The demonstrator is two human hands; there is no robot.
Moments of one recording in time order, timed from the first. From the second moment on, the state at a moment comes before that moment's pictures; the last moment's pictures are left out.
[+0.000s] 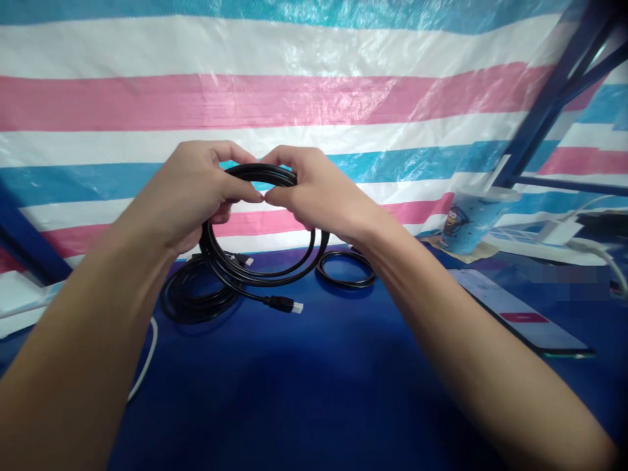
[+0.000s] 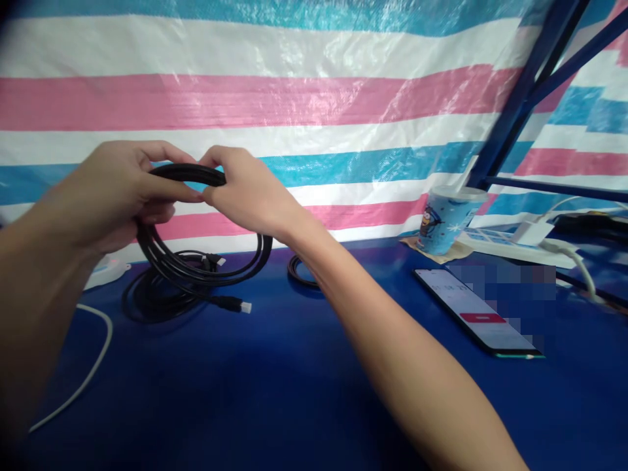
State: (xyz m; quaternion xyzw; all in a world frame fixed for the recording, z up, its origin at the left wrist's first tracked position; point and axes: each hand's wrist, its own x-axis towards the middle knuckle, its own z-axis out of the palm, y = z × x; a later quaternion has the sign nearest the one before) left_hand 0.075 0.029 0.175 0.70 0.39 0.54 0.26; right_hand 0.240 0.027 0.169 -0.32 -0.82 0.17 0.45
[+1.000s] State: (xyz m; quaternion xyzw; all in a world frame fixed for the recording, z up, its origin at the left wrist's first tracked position) left_hand -0.031 0.081 0.083 0.50 0.64 0.45 0.37; right_hand 0.136 0.086 0.042 -0.46 -0.62 0.51 0.39
